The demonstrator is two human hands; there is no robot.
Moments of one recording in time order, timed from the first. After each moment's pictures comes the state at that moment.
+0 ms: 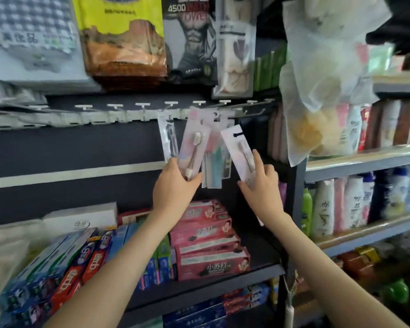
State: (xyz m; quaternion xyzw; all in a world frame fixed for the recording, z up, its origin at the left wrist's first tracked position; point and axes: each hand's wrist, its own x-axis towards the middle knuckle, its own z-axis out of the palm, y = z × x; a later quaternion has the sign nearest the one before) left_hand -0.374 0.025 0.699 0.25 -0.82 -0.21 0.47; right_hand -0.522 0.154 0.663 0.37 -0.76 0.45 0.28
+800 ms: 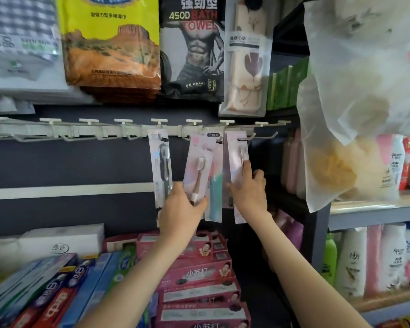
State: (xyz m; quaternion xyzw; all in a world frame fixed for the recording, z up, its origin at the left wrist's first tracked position) left_hand -0.467 -0.003 0.690 0.32 -0.80 -0.20 0.47; right_hand -0.614 0.067 0.708 0.33 -0.81 0.44 0.19
